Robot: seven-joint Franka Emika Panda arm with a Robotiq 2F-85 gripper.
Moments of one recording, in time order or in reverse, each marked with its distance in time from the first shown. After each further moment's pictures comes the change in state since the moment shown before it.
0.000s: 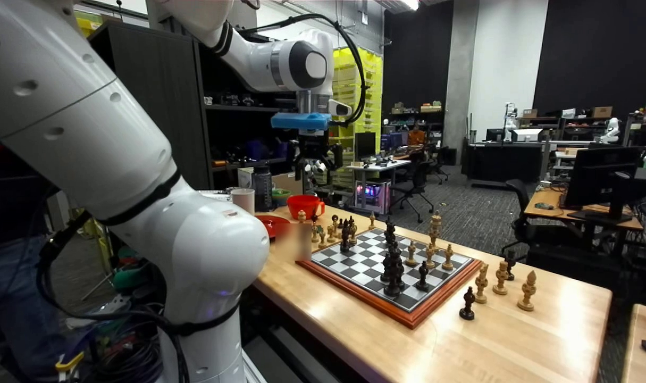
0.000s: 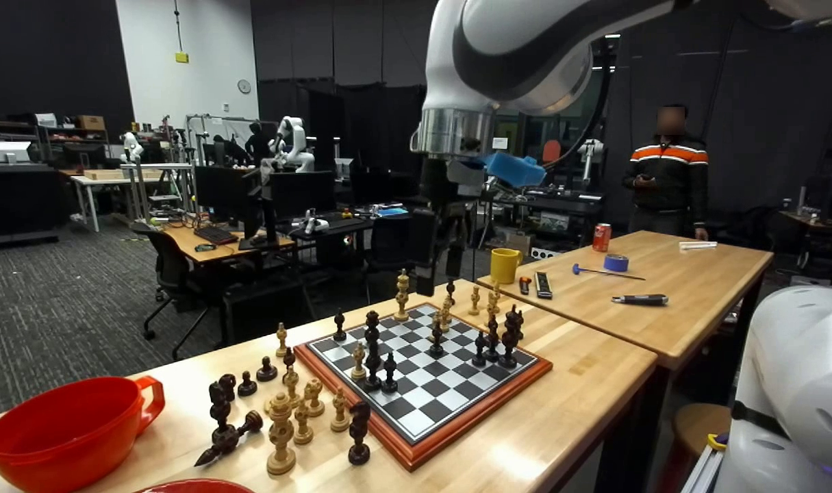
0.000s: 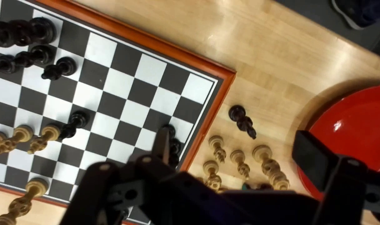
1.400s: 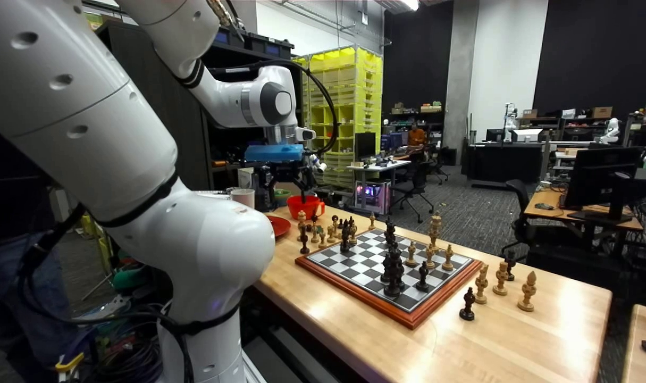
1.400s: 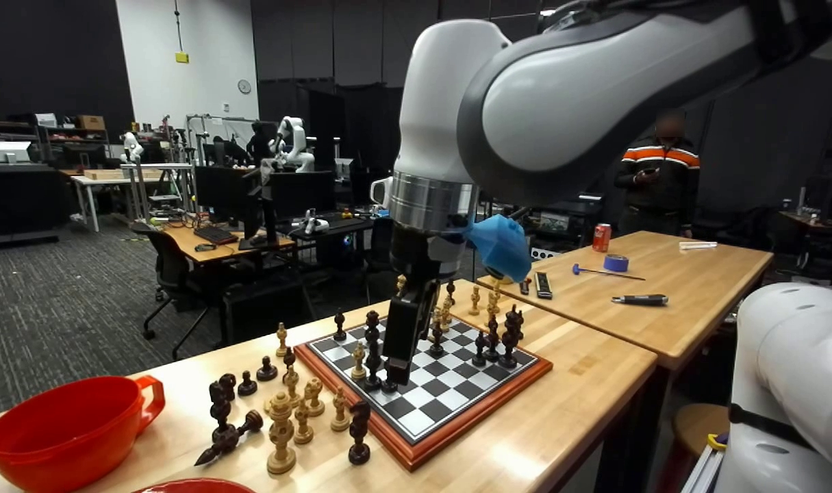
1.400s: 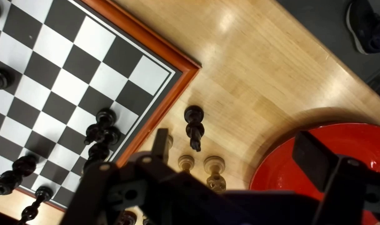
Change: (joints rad) arm 0.157 0.017 0.095 -0.163 -0.004 0.272 -0.008
